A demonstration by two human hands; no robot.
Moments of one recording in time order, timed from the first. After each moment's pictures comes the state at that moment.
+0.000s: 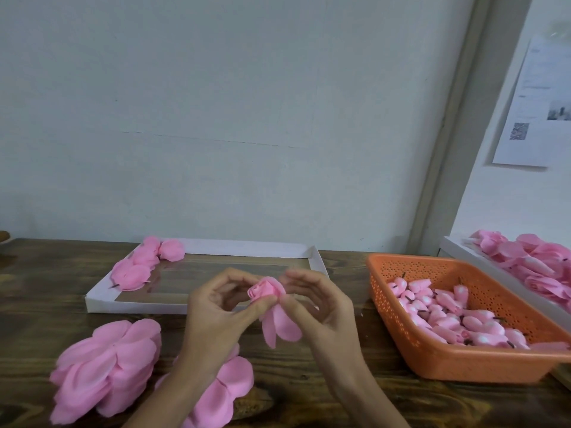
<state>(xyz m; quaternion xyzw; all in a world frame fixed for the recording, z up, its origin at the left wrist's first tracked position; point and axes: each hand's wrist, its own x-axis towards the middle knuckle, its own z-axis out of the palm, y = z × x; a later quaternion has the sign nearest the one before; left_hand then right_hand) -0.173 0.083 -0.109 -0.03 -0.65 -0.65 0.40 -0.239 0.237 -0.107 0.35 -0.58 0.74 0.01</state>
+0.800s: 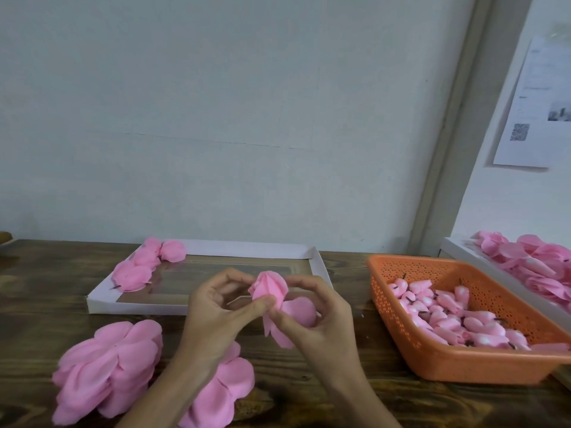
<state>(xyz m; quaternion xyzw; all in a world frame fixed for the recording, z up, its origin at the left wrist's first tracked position) -0.174 0.075 -0.108 -0.03 -0.64 -0.68 0.36 -0.238 0.234 -0.112 0.34 -0.66 0.66 0.08</state>
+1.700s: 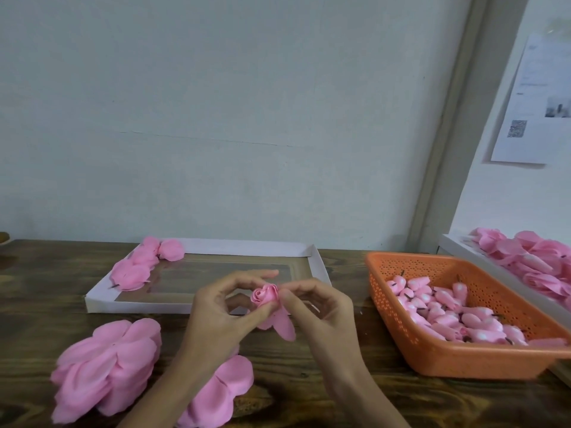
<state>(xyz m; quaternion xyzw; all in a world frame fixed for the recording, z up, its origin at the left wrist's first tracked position) -0.172 0.076 -0.109 -0.09 -0.71 -0.59 0.38 -0.237 0.237 -0.108 0.34 -0.60 0.73 0.01</state>
